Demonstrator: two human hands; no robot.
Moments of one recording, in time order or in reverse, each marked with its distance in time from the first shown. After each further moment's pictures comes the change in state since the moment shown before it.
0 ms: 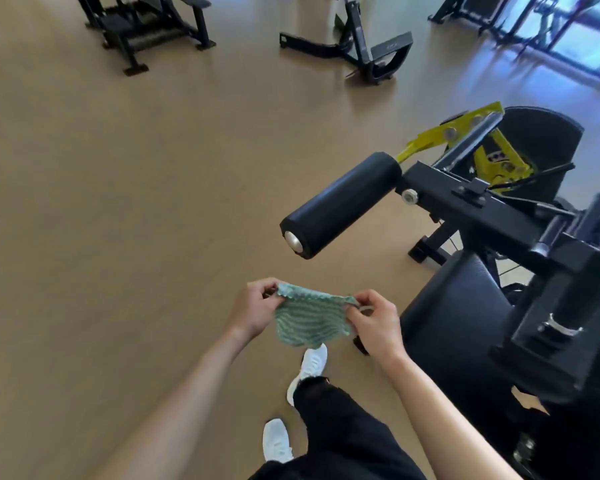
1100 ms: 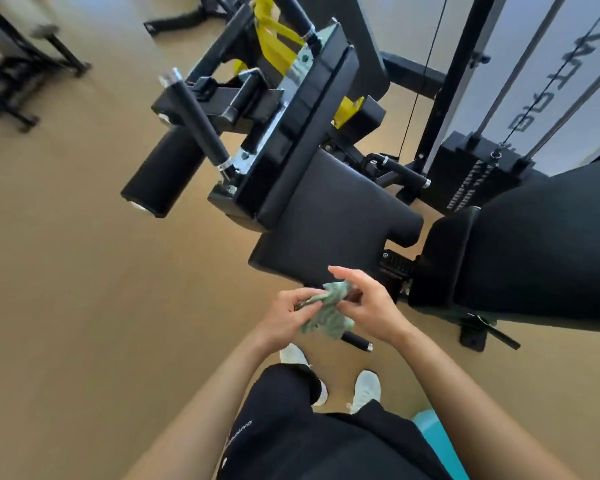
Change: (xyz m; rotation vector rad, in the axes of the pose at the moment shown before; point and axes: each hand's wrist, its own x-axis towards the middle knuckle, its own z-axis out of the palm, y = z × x) left_hand -0.242 0.087 0.428 0.167 -0.535 0.048; right_hand -0.152 0.291 -0.353 0.059 -0.139 -0.134
